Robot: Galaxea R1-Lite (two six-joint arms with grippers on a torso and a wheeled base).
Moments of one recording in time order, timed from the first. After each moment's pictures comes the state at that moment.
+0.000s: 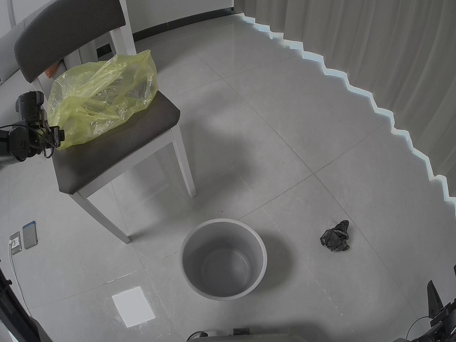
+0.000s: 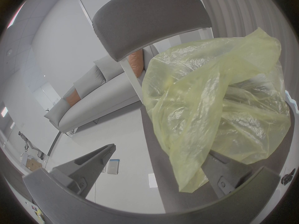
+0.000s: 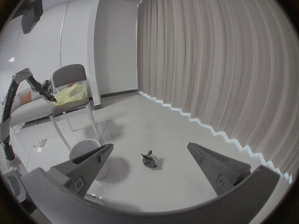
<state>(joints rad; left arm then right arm) 0.25 1.93 -1.44 -0.15 0.31 0.10 0.00 0.02 -0.02 0.00 -0.05 0.01</state>
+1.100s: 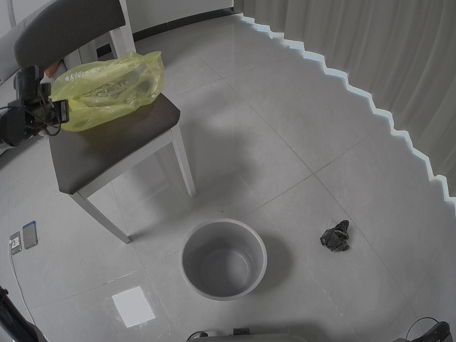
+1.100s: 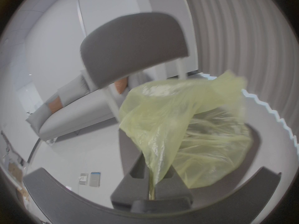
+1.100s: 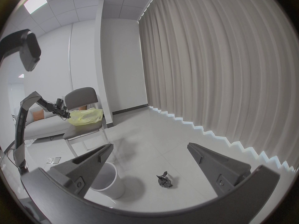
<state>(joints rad) 0.15 1.82 -1.49 -0.11 0.18 0.08 0.01 0.16 -0.24 -0.07 0.06 0.10</state>
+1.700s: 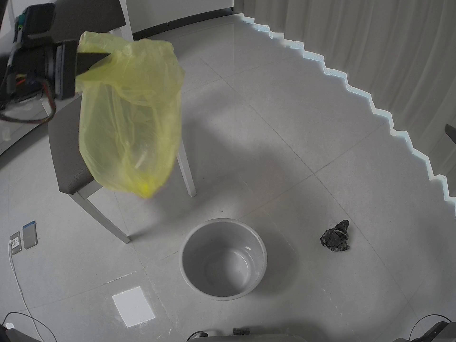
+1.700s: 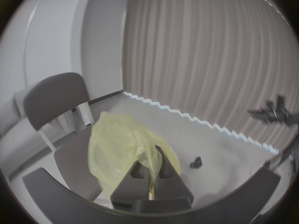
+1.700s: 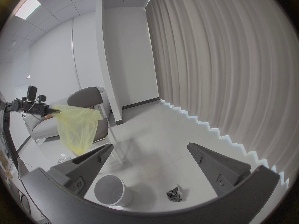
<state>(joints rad) -0.51 1.32 -1.46 0.29 0.04 0.13 0.07 0.89 -0.77 -0.16 0.16 0.08</state>
